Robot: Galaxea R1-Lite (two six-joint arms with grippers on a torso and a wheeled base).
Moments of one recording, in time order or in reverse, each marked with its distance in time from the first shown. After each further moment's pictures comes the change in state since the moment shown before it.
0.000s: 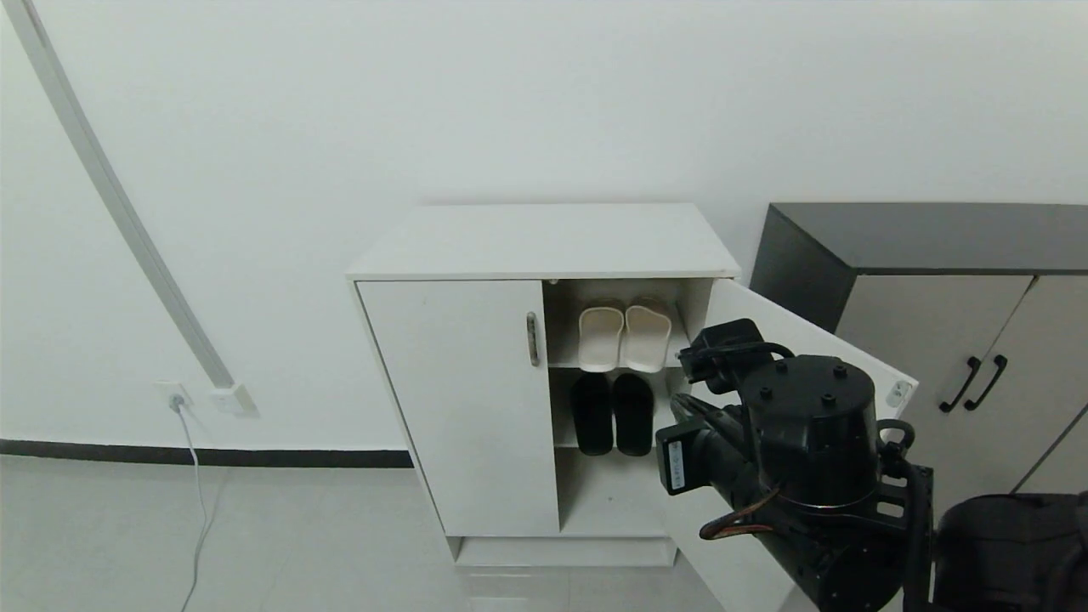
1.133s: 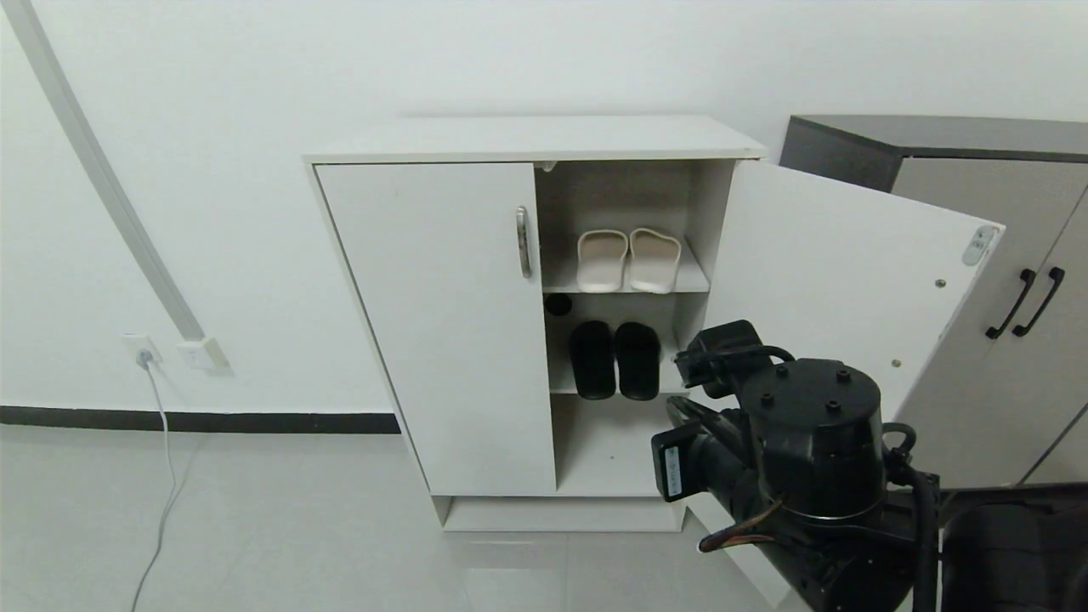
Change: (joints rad) left arm 0.000 0.000 0.000 0.000 0.002 -0.001; right arm 0.012 -0.011 -0.001 0.009 -0.004 0.000
